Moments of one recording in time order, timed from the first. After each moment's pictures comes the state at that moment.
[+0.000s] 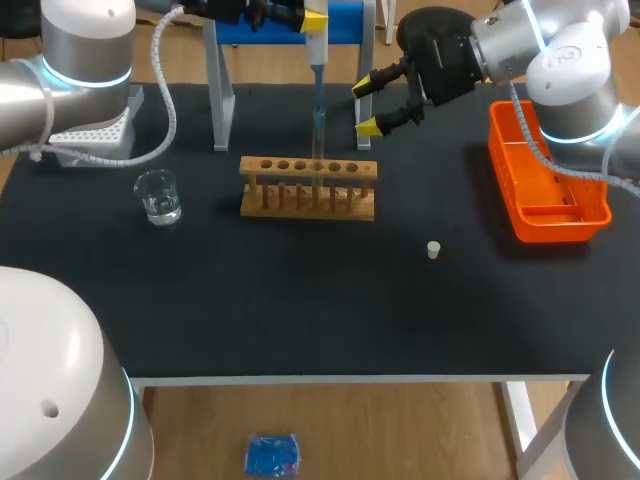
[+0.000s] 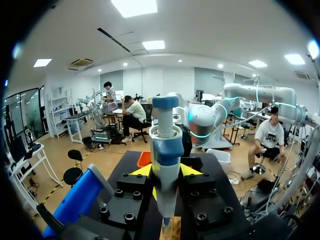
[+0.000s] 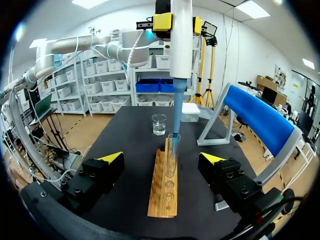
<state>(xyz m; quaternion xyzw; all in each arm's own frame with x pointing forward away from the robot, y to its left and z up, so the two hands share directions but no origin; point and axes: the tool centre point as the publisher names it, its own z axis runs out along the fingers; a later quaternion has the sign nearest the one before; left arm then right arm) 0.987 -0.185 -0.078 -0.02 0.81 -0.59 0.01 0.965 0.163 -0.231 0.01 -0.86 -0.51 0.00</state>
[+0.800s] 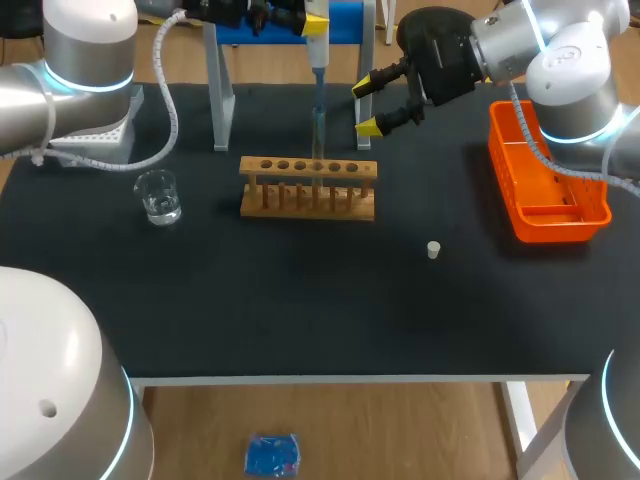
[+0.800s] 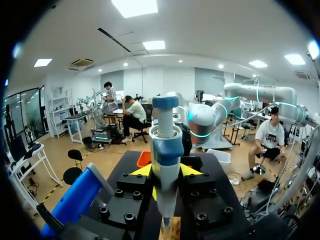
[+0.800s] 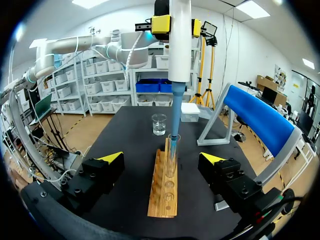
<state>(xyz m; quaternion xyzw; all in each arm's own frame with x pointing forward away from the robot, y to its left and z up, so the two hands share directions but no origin) 0.986 -0.186 -0.082 -0.02 0.80 -0.59 0.02 0.965 0.163 -0.231 0.01 -0.86 -0.51 0.00</state>
